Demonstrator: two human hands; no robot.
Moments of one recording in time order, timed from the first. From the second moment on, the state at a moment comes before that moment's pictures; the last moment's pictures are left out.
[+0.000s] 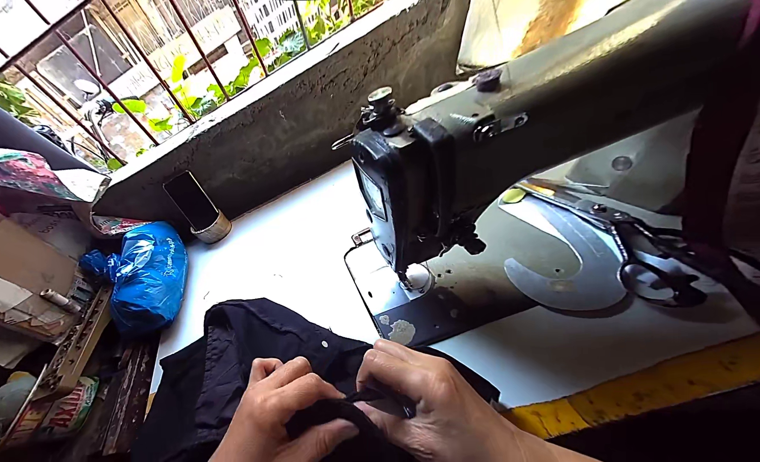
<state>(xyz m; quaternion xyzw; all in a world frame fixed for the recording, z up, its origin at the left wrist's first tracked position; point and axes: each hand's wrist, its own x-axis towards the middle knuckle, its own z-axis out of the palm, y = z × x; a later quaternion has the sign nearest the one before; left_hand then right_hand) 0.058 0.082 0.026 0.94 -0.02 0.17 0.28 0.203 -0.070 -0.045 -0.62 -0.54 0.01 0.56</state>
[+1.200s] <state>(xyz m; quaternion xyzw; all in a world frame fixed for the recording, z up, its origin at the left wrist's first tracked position) 0.044 0.074 -0.006 0.92 -0.05 0.24 0.31 0.266 -0.141 -0.019 -0.62 -0.66 -0.04 0.42</state>
